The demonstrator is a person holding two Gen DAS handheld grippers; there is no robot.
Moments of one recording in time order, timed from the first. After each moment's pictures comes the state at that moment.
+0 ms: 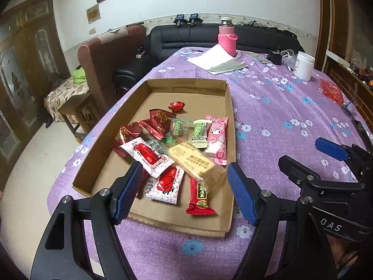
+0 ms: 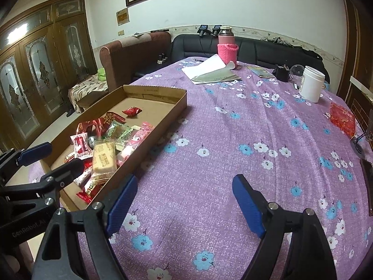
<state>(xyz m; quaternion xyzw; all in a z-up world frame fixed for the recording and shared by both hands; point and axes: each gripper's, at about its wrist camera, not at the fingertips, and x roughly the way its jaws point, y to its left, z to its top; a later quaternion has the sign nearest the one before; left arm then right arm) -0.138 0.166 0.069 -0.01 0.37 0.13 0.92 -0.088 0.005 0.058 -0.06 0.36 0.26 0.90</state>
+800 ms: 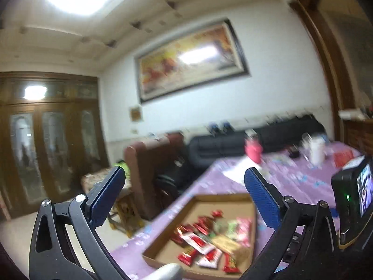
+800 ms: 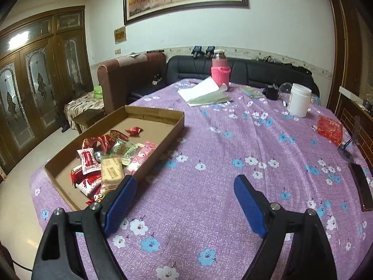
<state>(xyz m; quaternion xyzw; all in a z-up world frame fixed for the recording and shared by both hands) -0.241 0.138 0.154 0.08 0.04 0.22 0.97 -0.121 0.000 0.078 -0.04 0.29 0.24 0.93</state>
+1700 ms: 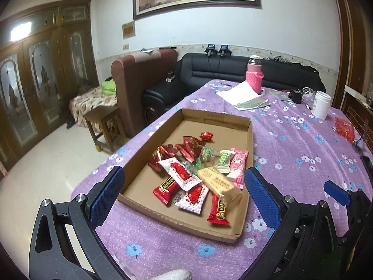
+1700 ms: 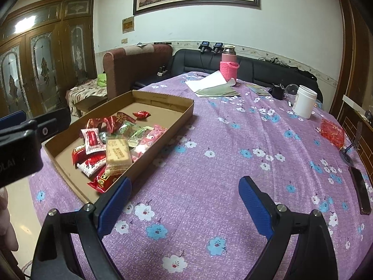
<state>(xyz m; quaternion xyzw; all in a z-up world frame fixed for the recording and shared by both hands) -0.180 0.173 0.095 -0.04 0.27 0.22 0.94 -0.133 0.016 0.060 -0.09 0.30 0.24 0.92</state>
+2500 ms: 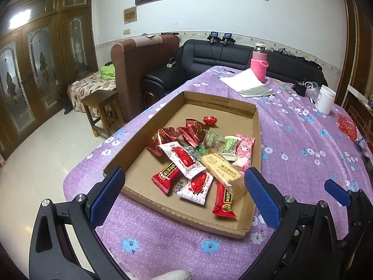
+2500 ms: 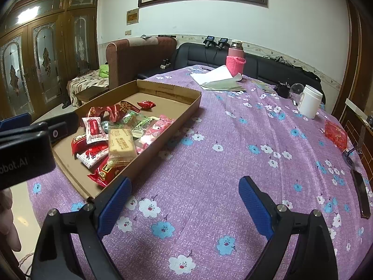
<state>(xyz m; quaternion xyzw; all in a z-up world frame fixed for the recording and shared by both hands) -0.173 0.189 0.076 -0.07 0.31 0.21 0.92 -0.132 0.028 0.051 -0.11 0.31 0.25 0.91</state>
